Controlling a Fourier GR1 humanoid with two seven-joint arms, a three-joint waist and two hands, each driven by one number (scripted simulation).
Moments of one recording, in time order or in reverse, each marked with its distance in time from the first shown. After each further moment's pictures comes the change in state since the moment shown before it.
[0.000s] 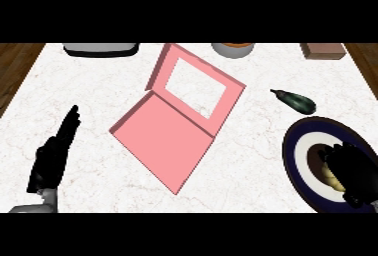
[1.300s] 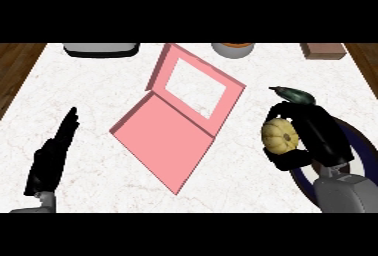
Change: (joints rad) left arm 0.018 -0.015 0.021 -0.022 -0.021 -0.028 0.006; right arm -0.236 0.410 -0.153 -0.266 -0.510 0.341 0.081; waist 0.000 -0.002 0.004
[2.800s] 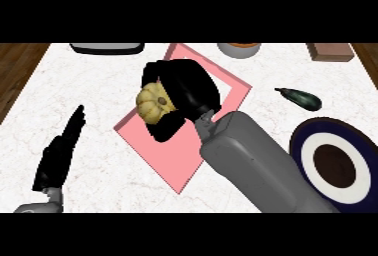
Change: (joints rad) left arm -0.028 -0.037 0.009 0.029 -0.032 -0.026 -0.020; right arm -0.681 0.152 0.446 0.381 -0.442 -0.231 0.566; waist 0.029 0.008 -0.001
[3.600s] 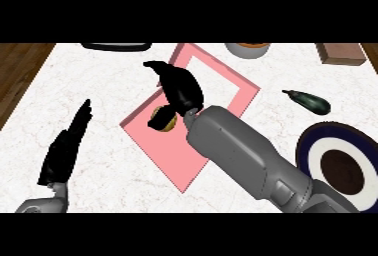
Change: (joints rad) left arm -0.032 -0.018 -0.024 -0.033 -0.019 -0.012 0.035; right arm -0.164 0.000 0.226 0.493 -0.387 -0.397 -0.128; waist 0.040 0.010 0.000
